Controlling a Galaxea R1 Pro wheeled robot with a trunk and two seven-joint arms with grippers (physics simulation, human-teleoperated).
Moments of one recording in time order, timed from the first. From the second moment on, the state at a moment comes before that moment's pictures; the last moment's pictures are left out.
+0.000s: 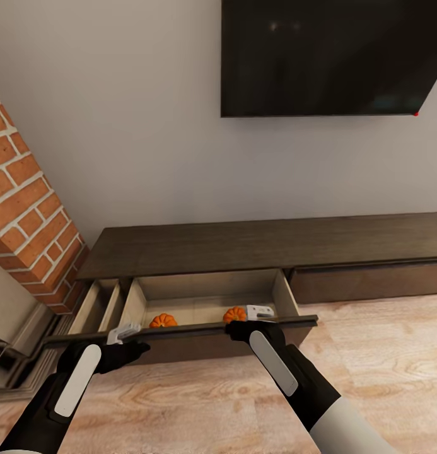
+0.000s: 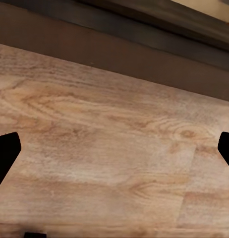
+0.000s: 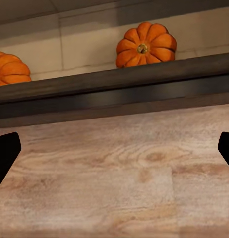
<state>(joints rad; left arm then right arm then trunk) -0.40 0.14 0.00 -1.27 0.70 0.96 0.30 -0.60 0.04 0.54 -1.16 -0.82 0.68 -0.65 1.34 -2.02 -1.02</state>
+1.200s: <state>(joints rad) -0.40 0.14 0.00 -1.27 0.69 0.96 0.30 -0.60 0.04 0.54 -1.16 -0.82 0.68 -0.65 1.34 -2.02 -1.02</state>
